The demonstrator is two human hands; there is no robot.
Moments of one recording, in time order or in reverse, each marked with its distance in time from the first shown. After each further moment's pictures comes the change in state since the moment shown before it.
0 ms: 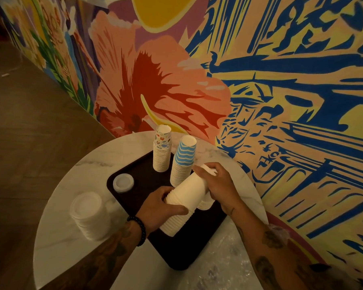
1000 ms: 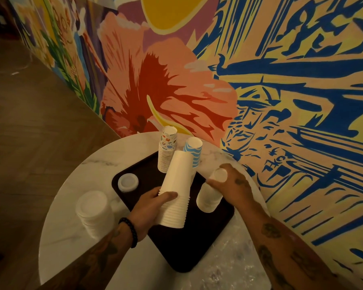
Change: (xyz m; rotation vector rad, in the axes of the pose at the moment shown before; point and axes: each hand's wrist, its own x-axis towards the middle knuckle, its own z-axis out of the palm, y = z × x) left_hand -0.006 -0.011 -0.020 -0.496 0.010 -0.149; right_hand 0.034 0.019 -0.028 -0.826 0.046 -0.082
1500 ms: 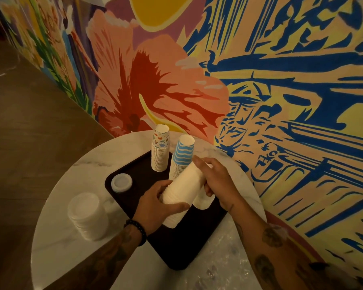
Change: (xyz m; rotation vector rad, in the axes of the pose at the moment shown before) left_hand 0.004 -0.006 0.022 0.480 0.089 0.386; right_hand -0.037 -0.048 -0.015 0.751 -0.126 0.046
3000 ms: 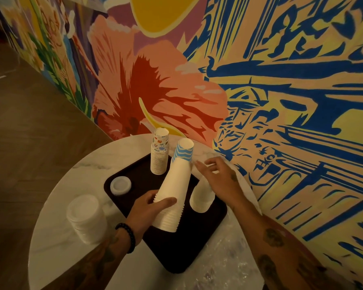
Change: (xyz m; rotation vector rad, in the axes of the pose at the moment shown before) left_hand -0.004 -0.003 -0.011 -0.340 -0.032 -0.294; right_hand 0.006 0.004 -0.016 -0.282 0.109 -0.103
